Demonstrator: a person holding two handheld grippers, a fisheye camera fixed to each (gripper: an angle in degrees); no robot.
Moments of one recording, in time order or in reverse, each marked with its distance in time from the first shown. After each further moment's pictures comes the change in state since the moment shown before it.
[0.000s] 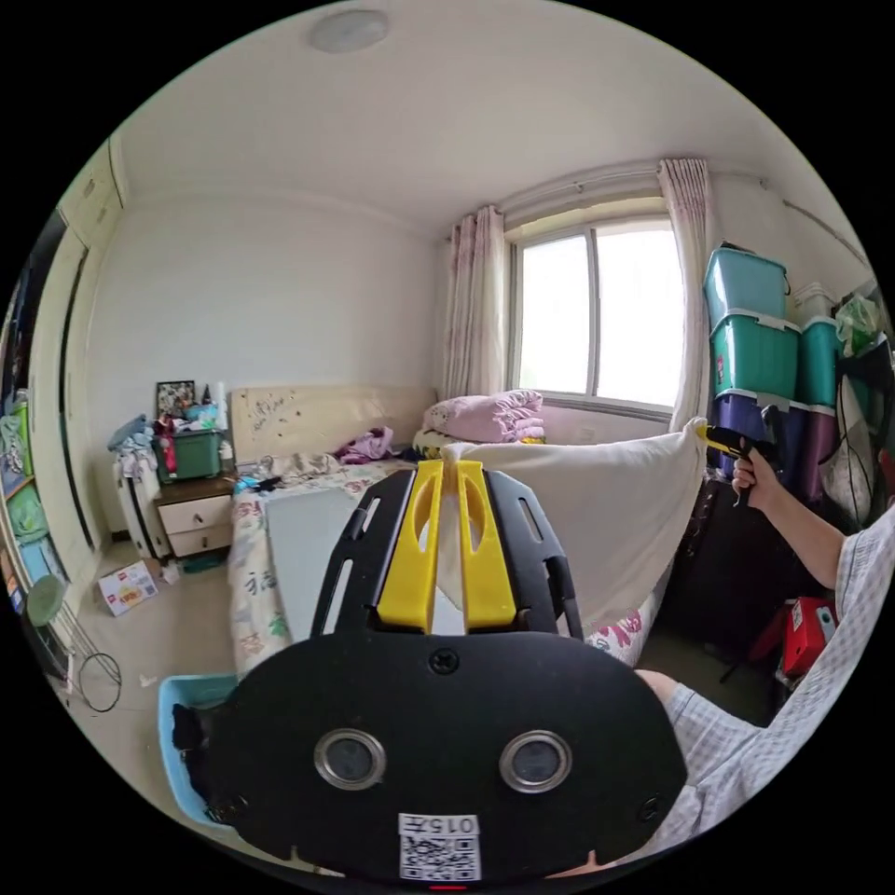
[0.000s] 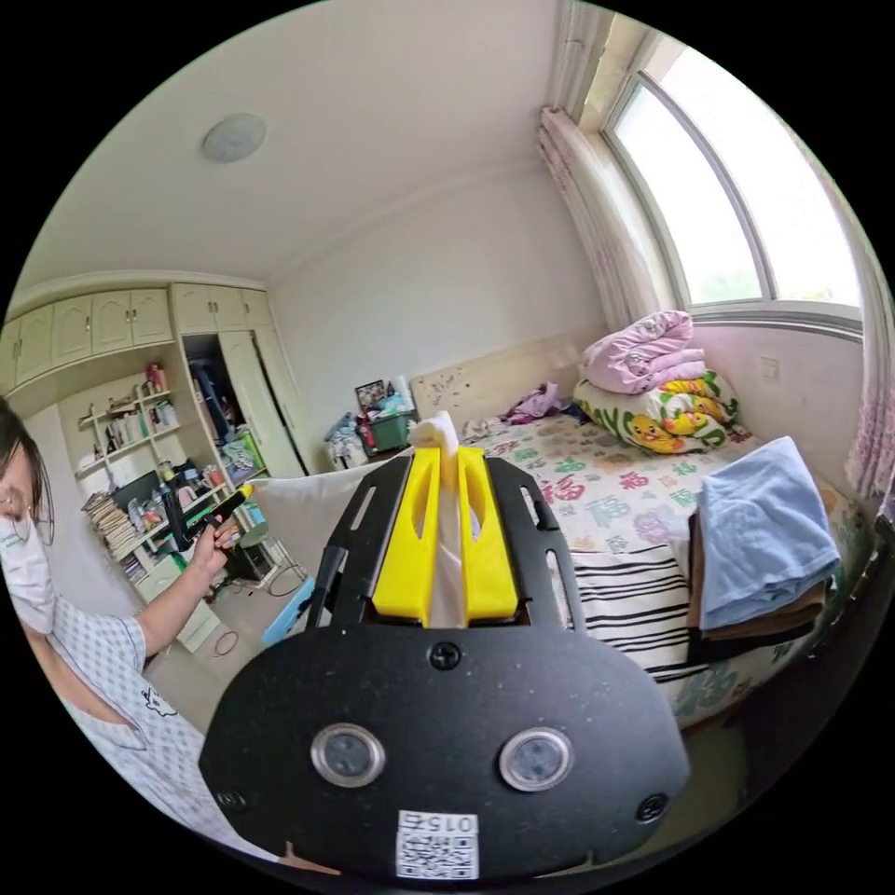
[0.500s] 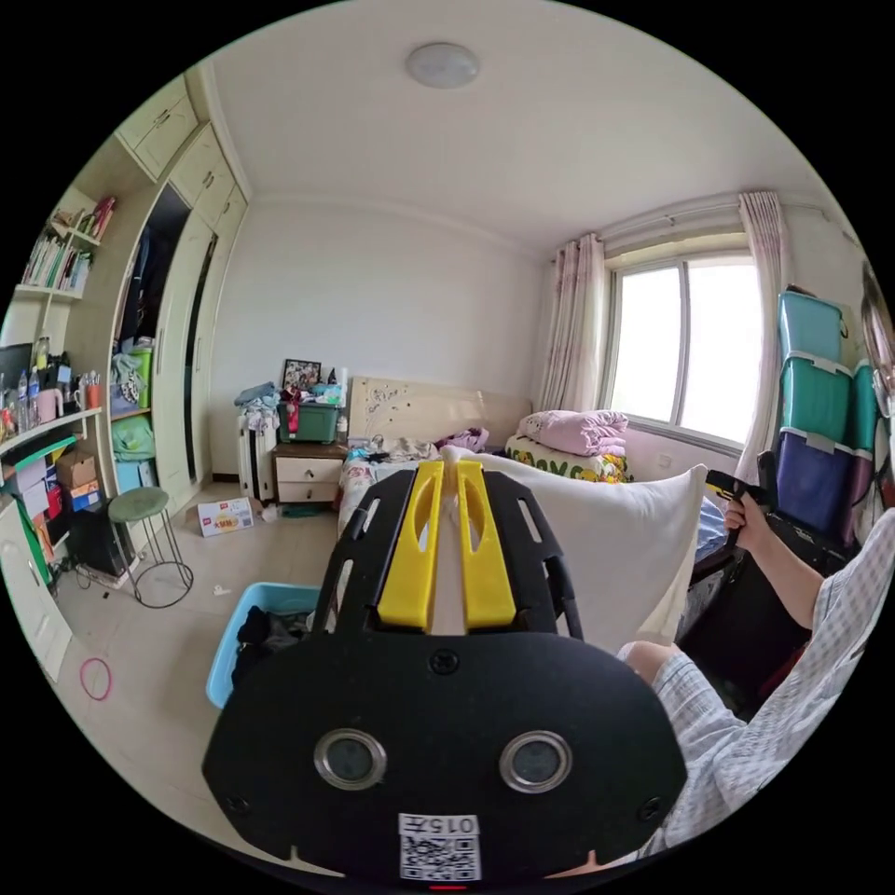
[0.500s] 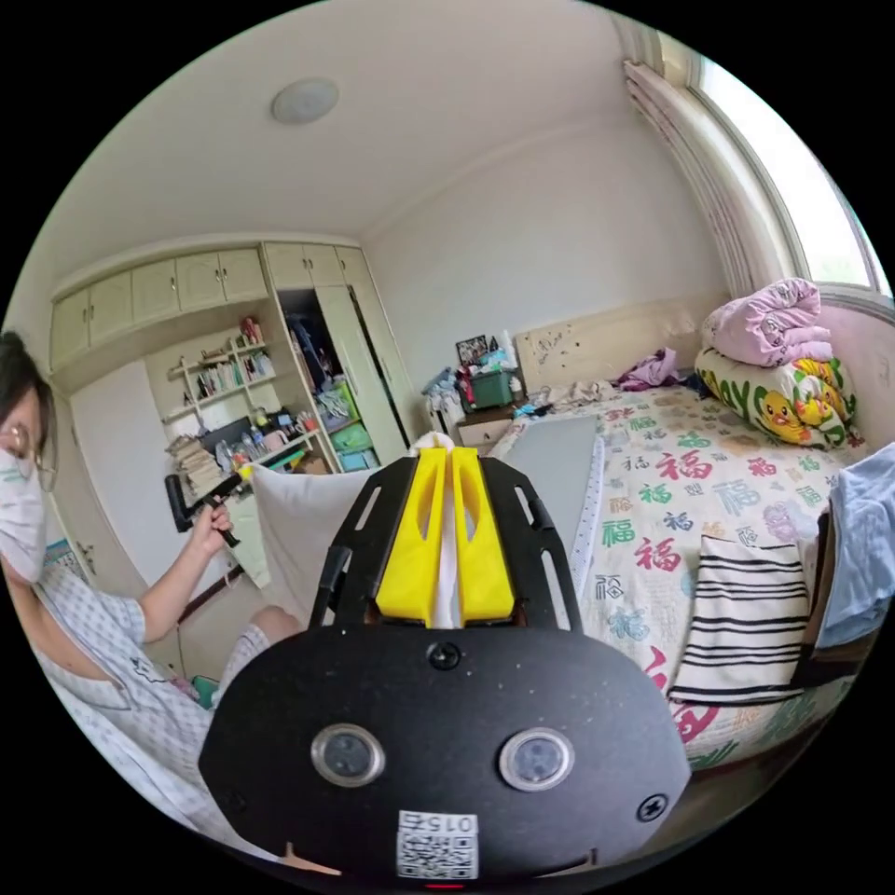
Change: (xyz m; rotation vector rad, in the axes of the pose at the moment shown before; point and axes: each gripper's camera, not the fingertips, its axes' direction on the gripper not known) left arm -0.025 0.168 -0.253 0.031 -0.307 -0.162; right arm -0.080 -0.026 0.136 -0.146 -0.290 -0.094
